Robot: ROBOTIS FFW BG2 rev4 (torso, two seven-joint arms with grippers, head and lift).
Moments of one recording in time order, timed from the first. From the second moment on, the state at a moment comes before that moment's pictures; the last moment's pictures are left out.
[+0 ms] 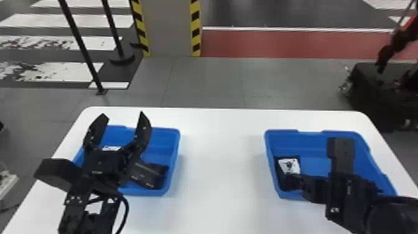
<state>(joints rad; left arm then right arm) 0.33 0.00 0.06 -1.83 0.20 -0.30 -0.15 0.10 -0.12 -0.05 -1.92 -0.35 1.07 0.00</state>
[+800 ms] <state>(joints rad) 0.31 0.00 -0.01 -1.88 0.35 -0.23 -0.17 0.18 -0.16 -0.05 -2.15 -0.28 0.45 0.41</state>
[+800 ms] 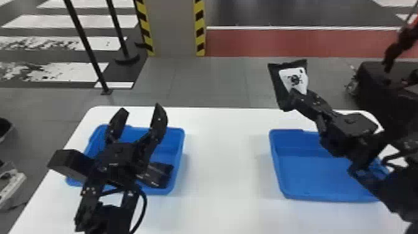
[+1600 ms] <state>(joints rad) 0.22 0.00 -0.02 -1.89 0.54 0.18 -0.37 -0.23 -0.20 0.17 -1.71 -0.27 0.62 0.87</state>
